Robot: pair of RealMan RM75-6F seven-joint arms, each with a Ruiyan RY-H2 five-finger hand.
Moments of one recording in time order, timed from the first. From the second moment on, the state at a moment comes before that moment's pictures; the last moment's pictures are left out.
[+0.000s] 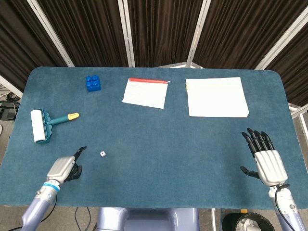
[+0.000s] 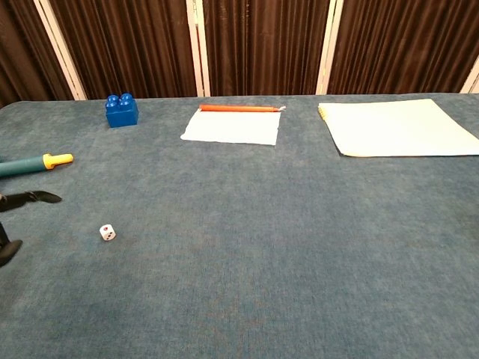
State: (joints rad) left arm -0.34 -1.32 -0.04 -1.78 1.10 0.98 0.20; right arm 0.18 -1.14 0.07 -1.66 -1.55 1.42 -0.12
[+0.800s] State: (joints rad) left arm -0.40 -1.40 -0.01 -1.72 1.15 0.90 0.13; right arm 0.18 -1.15 0.07 -1.65 -1.53 1.40 -0.13
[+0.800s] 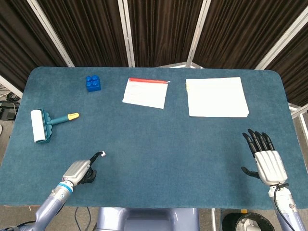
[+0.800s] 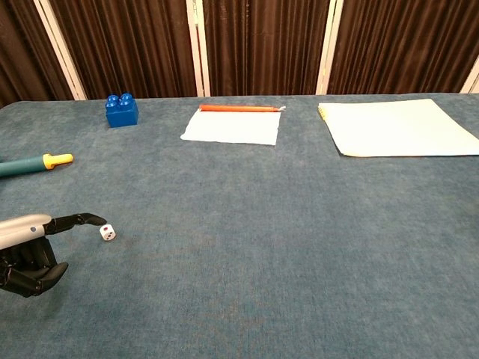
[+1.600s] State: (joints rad) left arm -0.42 -1.41 0.01 -1.72 1.09 0.88 0.15; right arm 0.18 -1.14 0.07 -1.65 -1.52 1.40 -0.12
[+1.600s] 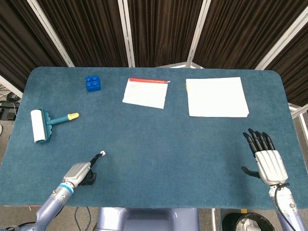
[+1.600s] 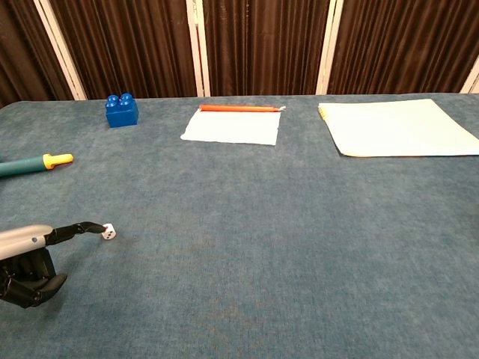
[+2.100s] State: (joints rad) left arm -0.38 -1.35 0.06 -1.75 1.14 0.92 0.10; right arm 0.18 -1.14 0.06 -1.65 -1.53 1.40 -0.12
